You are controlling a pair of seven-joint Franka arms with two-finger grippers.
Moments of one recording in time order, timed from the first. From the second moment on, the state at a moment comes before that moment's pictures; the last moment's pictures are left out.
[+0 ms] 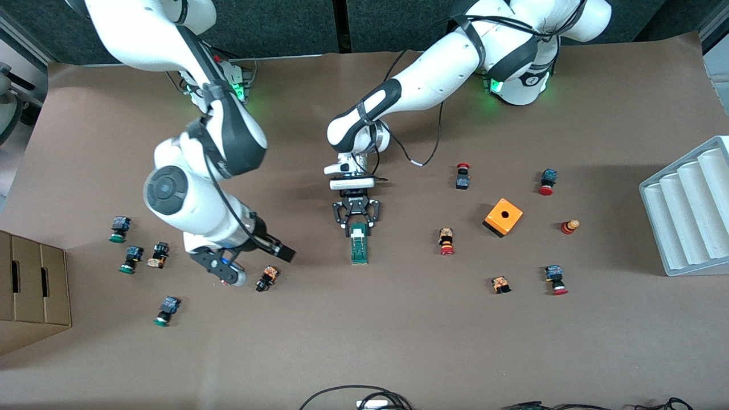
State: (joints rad) left arm -0.76 1.01 -0.38 -1.60 1.95 1.94 -2.41; right arm 0.50 0.46 -0.10 -1.52 0.28 2.06 0.96
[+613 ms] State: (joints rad) left arm -0.78 1.01 -0.37 -1.60 1.95 1.93 -2.41; right arm 0.68 0.59 -0.11 -1.51 0.35 2.31 1.50
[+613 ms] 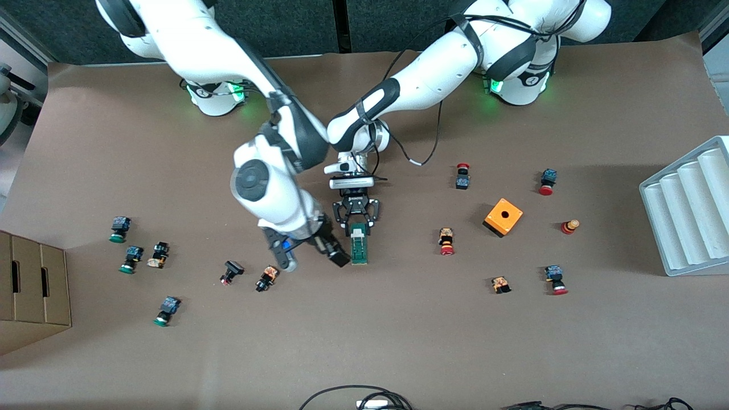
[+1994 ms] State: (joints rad) left arm -0.80 1.02 -0.35 -1.59 1.98 1.89 -2.45; right arm 0.78 0.71 -0.11 -1.62 0.35 2.48 1.66
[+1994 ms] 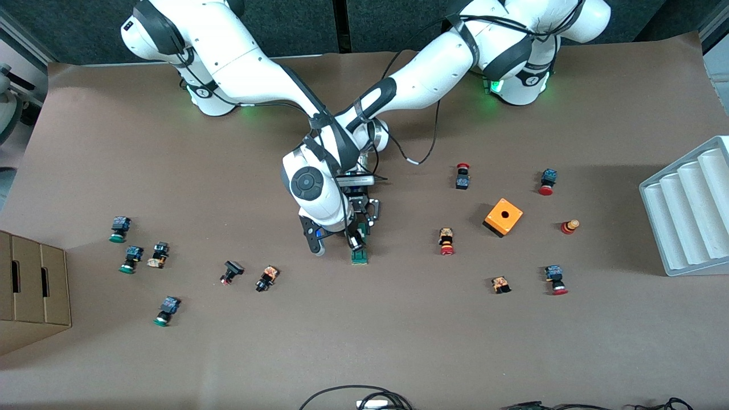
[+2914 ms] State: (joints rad) left arm -0.80 1.02 -0.35 -1.59 1.98 1.89 -2.45; right arm 0.78 0.70 -0.11 -1.63 0.38 2.46 1.69
